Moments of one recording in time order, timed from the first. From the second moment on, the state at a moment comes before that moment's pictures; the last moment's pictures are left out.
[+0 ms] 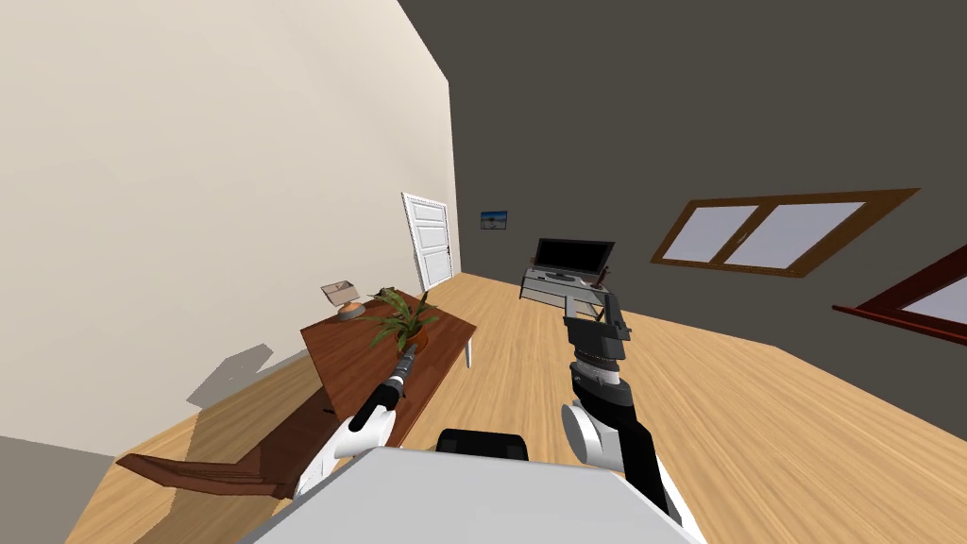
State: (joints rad) left arm 0.29 0.21 0.07 -1.46 0.17 0.00 -0.19; right arm 0.45 -0.01 0.07 -2.27 -0.05 -0.63 -0.15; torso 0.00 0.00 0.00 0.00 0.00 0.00
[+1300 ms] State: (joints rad) left arm 0.21 0.26 0.07 -1.15 0.22 0.17 -0.28; right arm 0.45 -0.01 0.07 -2.27 -0.05 -0.63 -0.15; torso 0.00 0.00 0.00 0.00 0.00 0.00
